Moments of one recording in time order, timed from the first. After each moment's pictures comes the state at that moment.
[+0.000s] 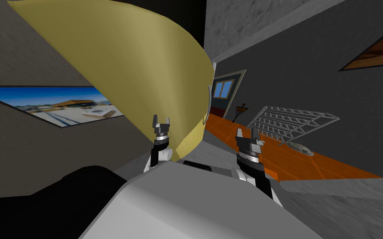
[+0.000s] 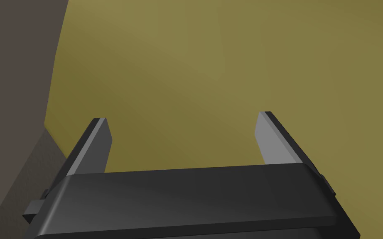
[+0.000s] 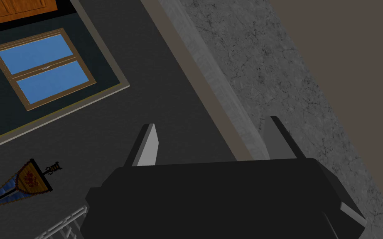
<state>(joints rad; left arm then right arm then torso) 0.48 -0.02 0.02 -2.31 0.11 -0.55 0.12 0.55 -0.05 0.03 -2.21 -0.07 -0.60 -0.09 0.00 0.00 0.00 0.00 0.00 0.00</state>
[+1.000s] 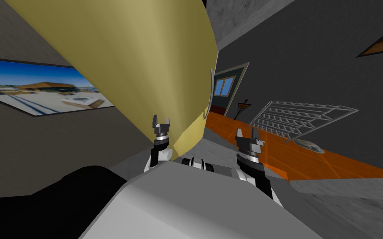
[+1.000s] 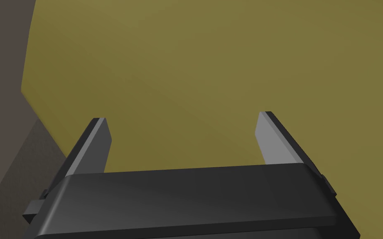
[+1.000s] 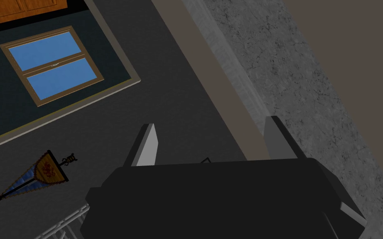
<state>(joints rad) 0.48 -0.02 0.02 -2.31 0.11 -0.55 0.12 0.55 -0.05 0.03 -2.21 -0.07 -0.60 -0.09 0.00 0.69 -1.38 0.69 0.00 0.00</state>
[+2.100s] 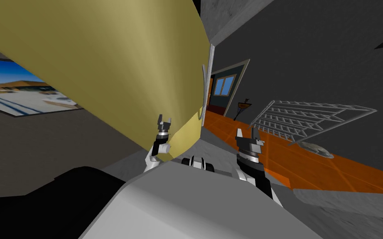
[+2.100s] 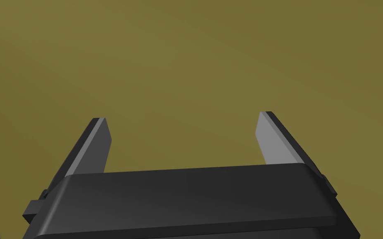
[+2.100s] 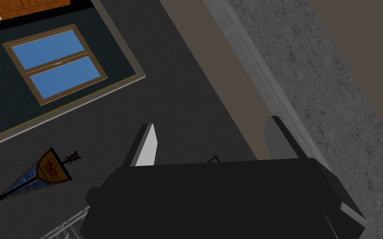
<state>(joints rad) 0.31 0.17 0.12 -2.09 0.19 -0.53 0.16 0.55 -0.05 0.03 -2.21 -0.07 -0.60 -0.09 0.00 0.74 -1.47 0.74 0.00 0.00</state>
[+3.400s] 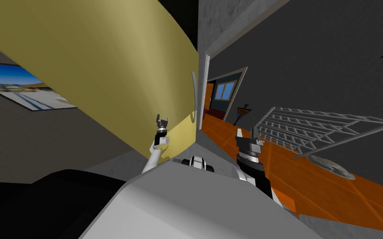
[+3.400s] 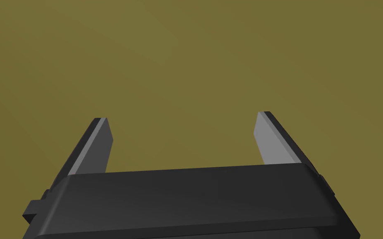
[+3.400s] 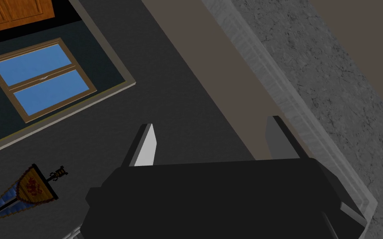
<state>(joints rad) 0.06 0.22 0.30 -1.72 0.32 -0.51 0.22 0.55 -0.05 0.03 -2.21 -0.07 -0.60 -0.09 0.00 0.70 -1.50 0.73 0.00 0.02</state>
